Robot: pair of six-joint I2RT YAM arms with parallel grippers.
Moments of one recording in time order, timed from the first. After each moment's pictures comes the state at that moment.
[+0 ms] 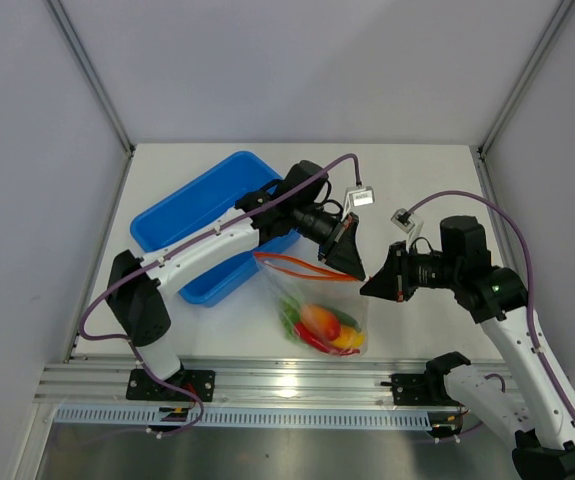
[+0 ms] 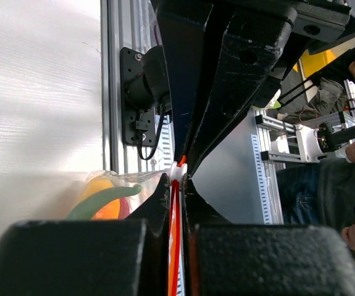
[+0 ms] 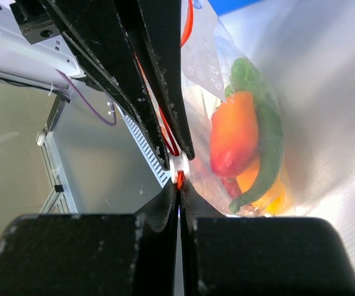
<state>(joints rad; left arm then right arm) -0.86 1.72 1.60 -0.50 1.04 -0.23 0.35 0.82 0.99 -0.82 -0.83 0.26</state>
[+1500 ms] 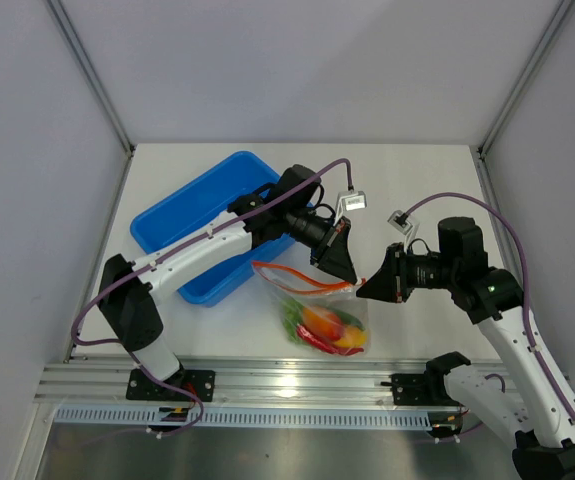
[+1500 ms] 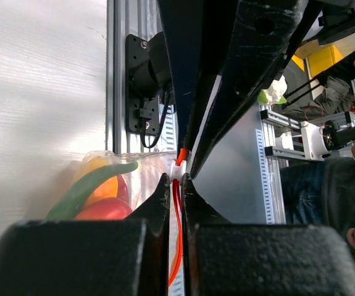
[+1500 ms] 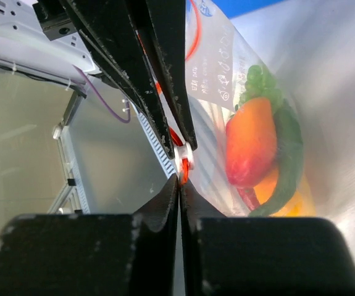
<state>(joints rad) -0.84 1.67 1.53 -0.53 1.02 -0.19 0.35 0.81 0.95 -0.76 -0.89 0.29</state>
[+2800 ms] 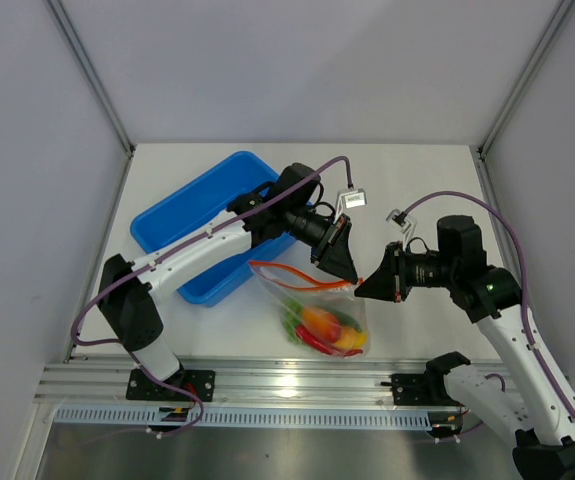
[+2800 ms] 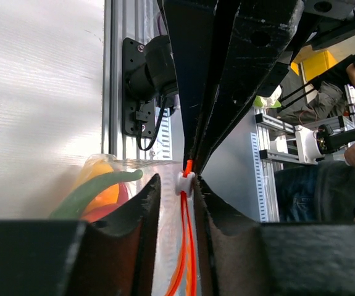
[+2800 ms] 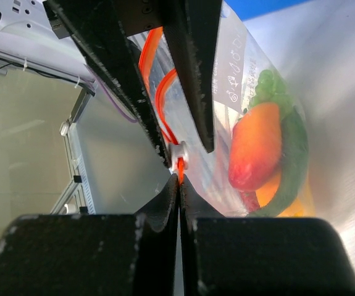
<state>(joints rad) -0.84 1.67 1.54 -0.52 1.03 -0.23 0.35 0.82 0.95 -0.73 -0.93 0.30</state>
